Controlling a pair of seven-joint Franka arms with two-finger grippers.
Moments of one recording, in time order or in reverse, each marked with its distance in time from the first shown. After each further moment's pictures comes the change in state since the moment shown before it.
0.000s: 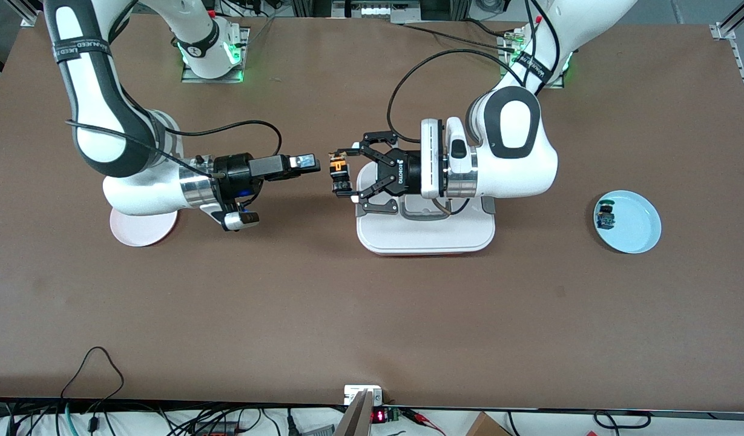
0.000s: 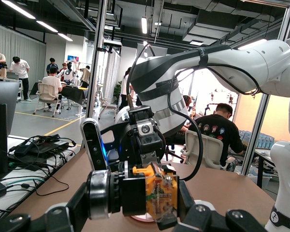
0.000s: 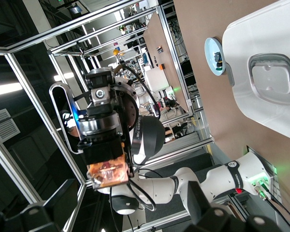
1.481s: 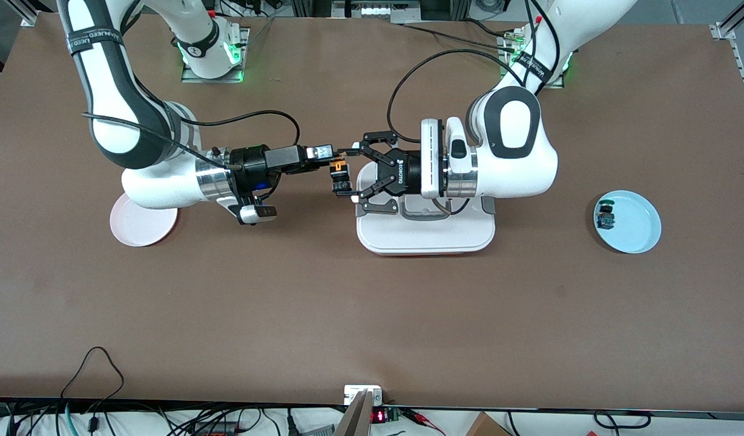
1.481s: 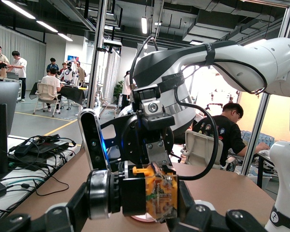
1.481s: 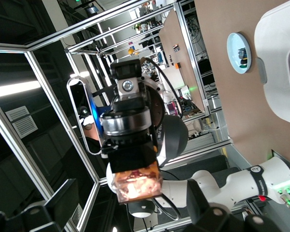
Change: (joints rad) left arm 0.000 0.000 0.000 0.000 0.000 0.000 0.000; right arm 0.054 -0.006 -0.001 0.012 0.104 0.022 -0.001
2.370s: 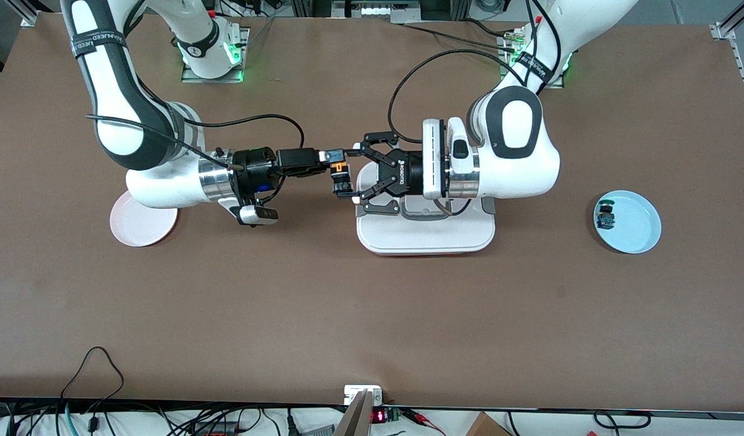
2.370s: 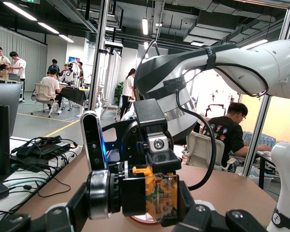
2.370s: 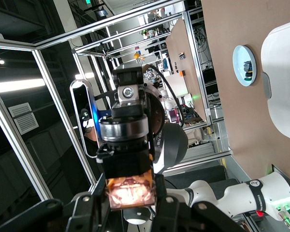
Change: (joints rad) left arm 0.002 0.000 0.002 0.006 0.000 0.000 -0.003; right arm 0.005 0.006 -0.001 -0.003 0.021 0.026 -0.080
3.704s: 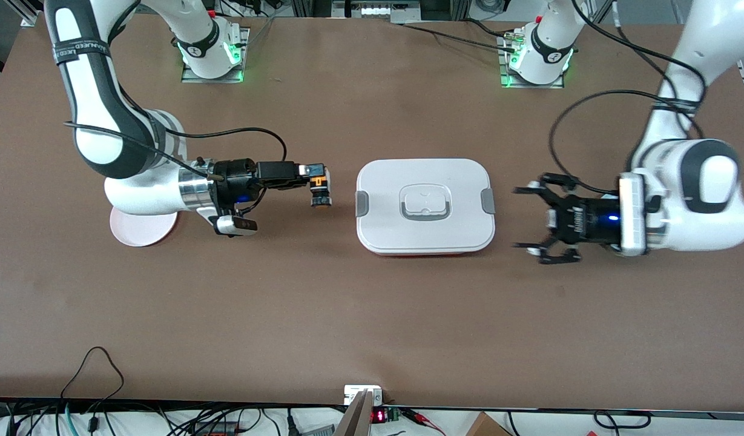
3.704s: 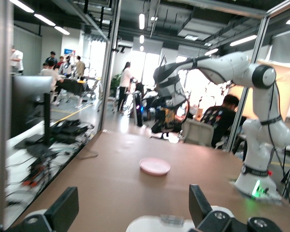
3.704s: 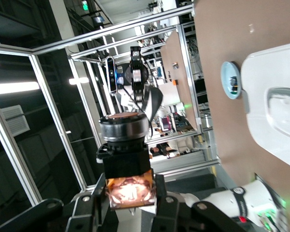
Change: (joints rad) left arm 0.568 0.021 0.028 0.007 0.364 -0.519 -0.047; right arm -0.071 0.009 -0.013 -0.001 -0.082 -0.035 -0.036
